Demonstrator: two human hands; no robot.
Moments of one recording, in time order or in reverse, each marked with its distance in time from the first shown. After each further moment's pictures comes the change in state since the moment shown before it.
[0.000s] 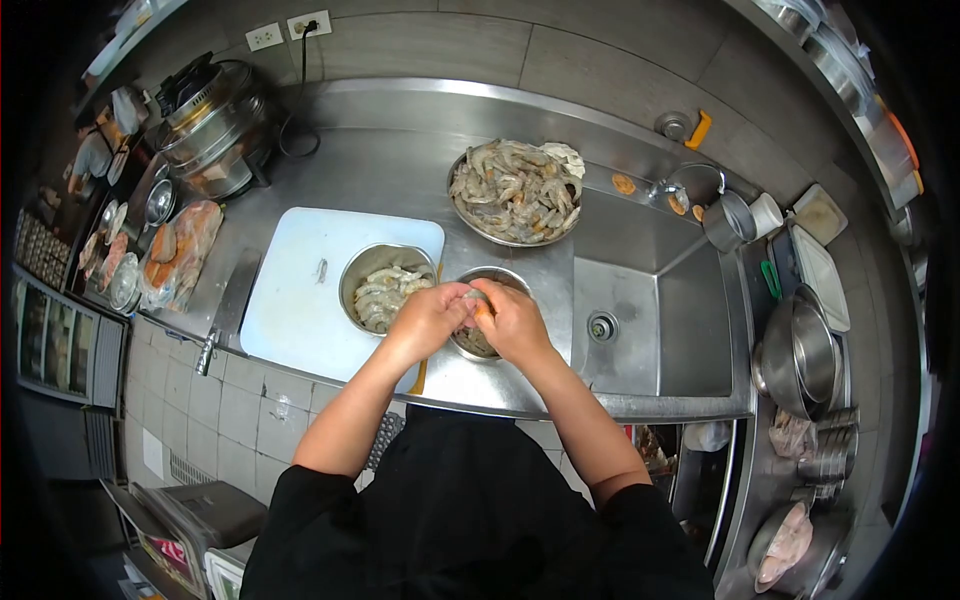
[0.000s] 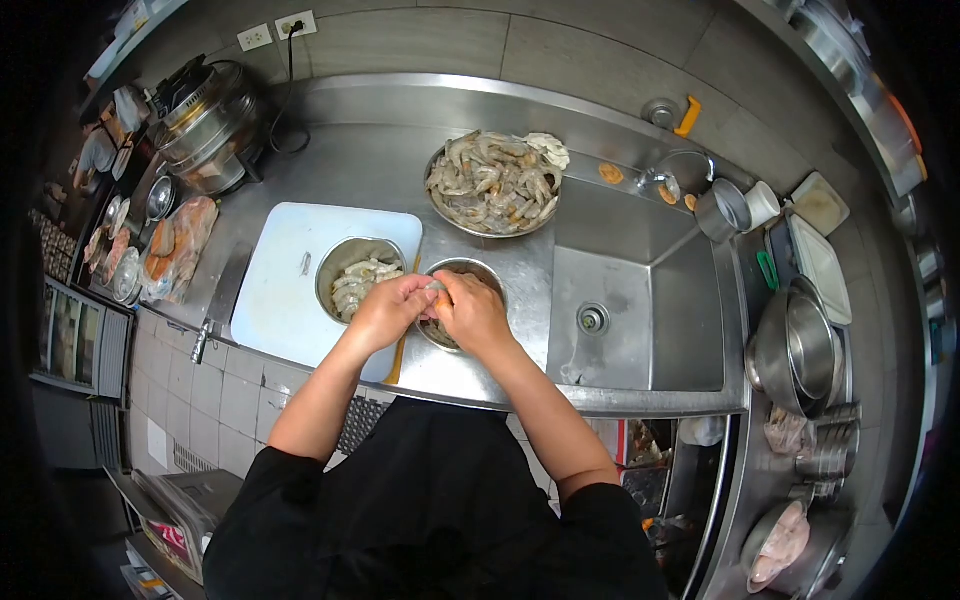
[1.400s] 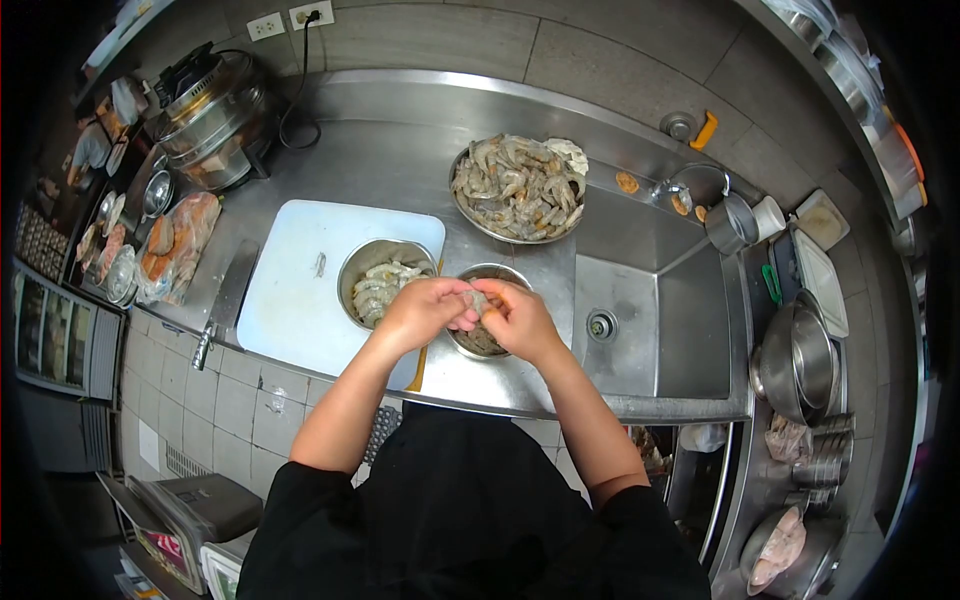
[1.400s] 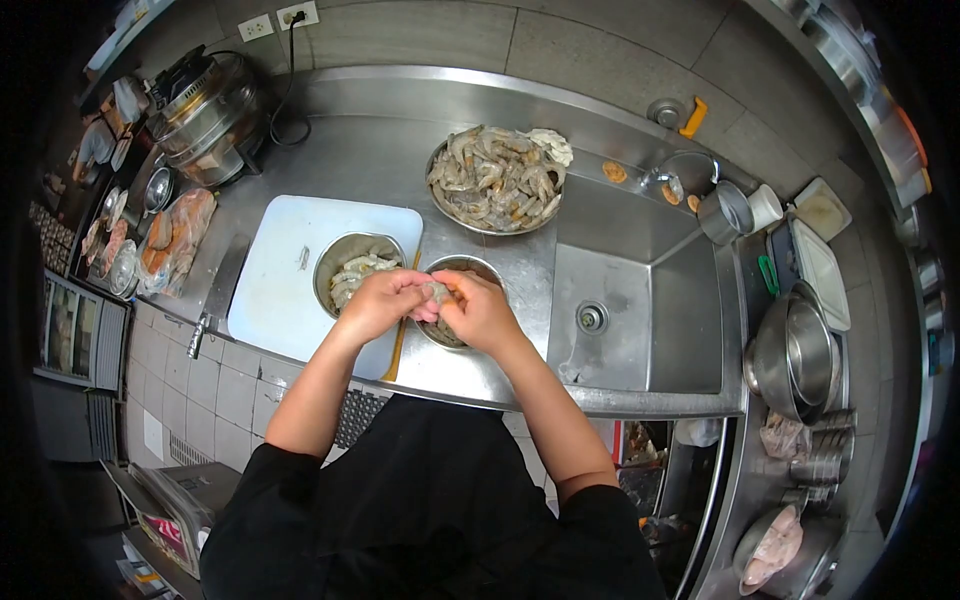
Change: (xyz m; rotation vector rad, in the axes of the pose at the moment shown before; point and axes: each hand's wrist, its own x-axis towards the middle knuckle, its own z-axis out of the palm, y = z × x) left_hand 0.003 0.011 -0.013 -0.230 -0.096 -0.140; right_hand 0.001 0.004 -0.013 0.449 -0.212 0.310
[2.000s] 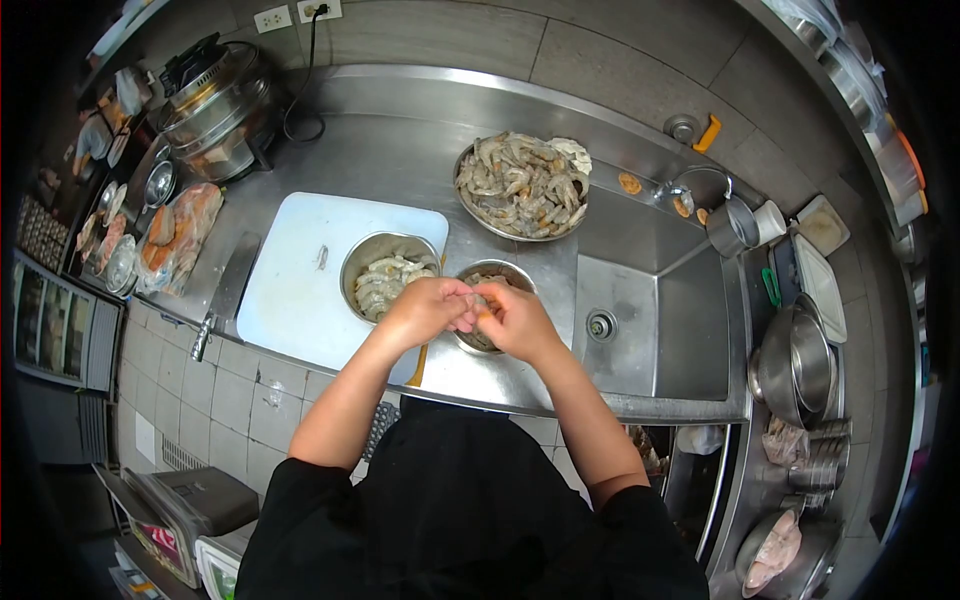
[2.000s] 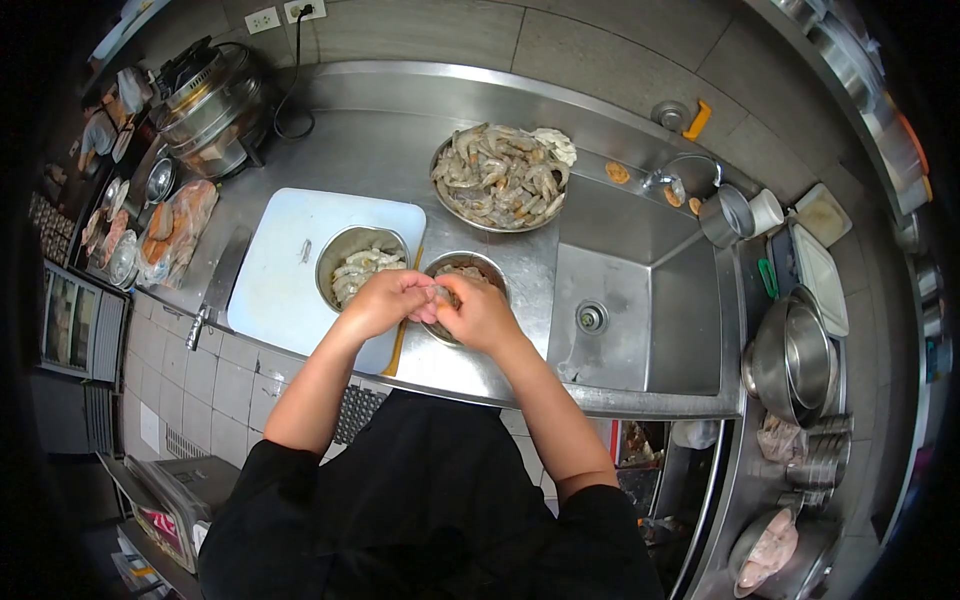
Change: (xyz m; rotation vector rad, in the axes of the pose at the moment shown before) left_hand 0.001 -0.016 -0.005 0.070 -0.007 -0.030; right_hand -0.003 -0.005 0.005 -0.166 -0.021 -0.010
